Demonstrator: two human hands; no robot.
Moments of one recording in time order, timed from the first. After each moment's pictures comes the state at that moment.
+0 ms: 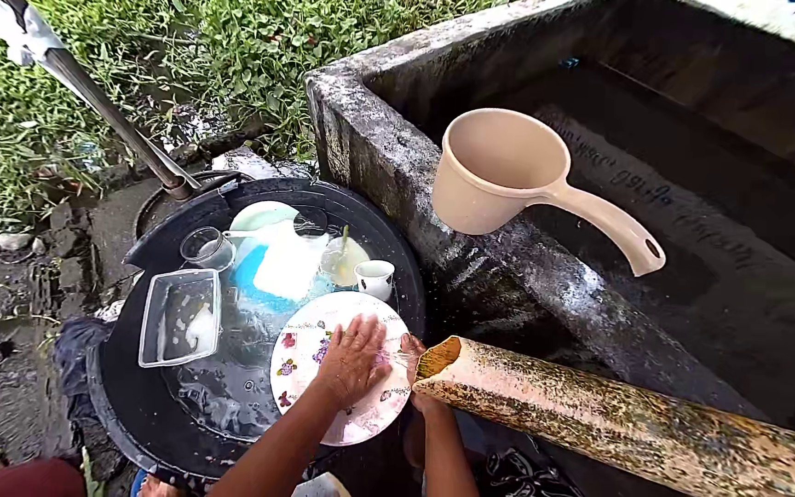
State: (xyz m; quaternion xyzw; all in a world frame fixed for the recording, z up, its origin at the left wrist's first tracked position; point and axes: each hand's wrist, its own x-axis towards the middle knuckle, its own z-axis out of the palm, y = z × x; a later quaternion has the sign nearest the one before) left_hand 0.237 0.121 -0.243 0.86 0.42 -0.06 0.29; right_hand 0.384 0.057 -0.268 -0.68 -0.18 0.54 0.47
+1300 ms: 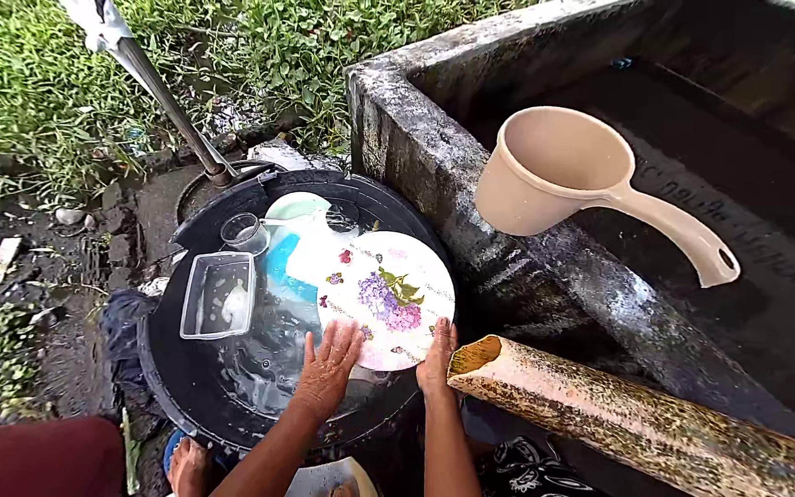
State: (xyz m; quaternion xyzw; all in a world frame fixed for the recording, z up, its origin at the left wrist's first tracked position) left_hand 0.160 0.082 -0.260 0.86 0.49 0.11 0.10; right_hand 0.345 0.096 -0.253 -0.66 -0.10 0.40 0.63
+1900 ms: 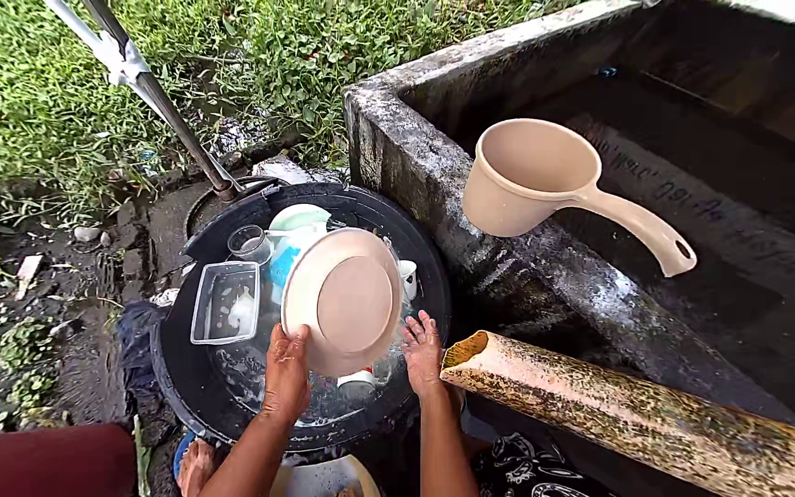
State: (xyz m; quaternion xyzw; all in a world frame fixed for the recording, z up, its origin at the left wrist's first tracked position) left_hand 0.163 0.094 -0.156 0.33 0.60 0.52 0.51; right_hand 0.347 0.094 -0.254 -0.58 -0.05 0.55 0.61
